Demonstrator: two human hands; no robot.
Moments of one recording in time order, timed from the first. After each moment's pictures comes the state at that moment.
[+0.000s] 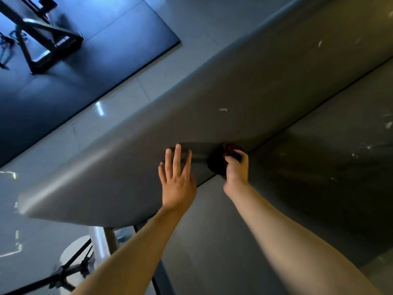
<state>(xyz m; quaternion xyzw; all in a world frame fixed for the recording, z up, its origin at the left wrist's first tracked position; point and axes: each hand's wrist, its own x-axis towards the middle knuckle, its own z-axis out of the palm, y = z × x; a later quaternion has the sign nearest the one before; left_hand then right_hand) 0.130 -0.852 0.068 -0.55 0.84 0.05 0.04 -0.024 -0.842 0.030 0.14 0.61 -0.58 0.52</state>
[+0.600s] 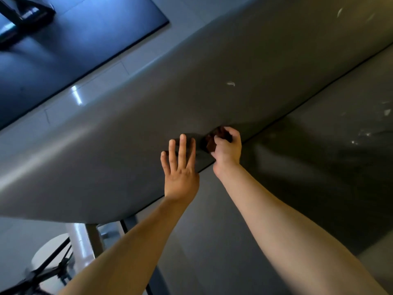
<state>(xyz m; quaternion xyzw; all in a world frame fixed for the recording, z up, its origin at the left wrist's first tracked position) 0.140 -0.851 0.013 -0.53 0.84 0.07 0.08 0.011 -0.872 0.020 0.11 0.62 -0.63 0.46</state>
